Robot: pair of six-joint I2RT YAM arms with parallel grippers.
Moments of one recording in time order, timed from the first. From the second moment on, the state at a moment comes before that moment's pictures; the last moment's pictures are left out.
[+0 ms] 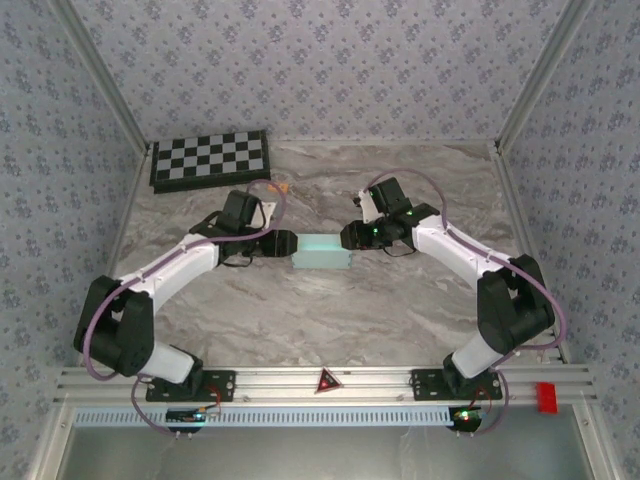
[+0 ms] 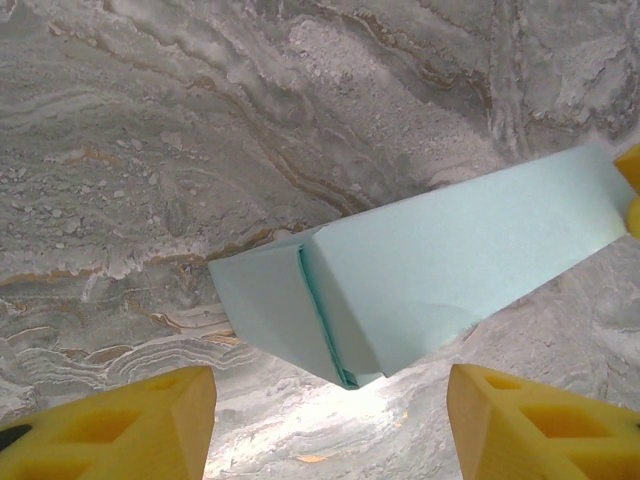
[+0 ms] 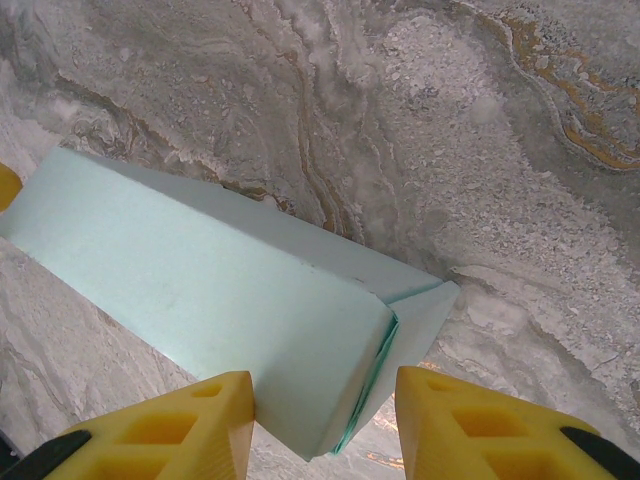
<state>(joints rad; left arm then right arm) -0.46 1.43 0.94 -0.39 0.37 -0.39 0.48 1.58 1.12 -0.54 -0.35 0.32</state>
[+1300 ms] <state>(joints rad) -0.46 1.51 0.92 -0.29 0.39 -0.48 0.50 1.60 1.10 -0.52 -0.34 0.32</state>
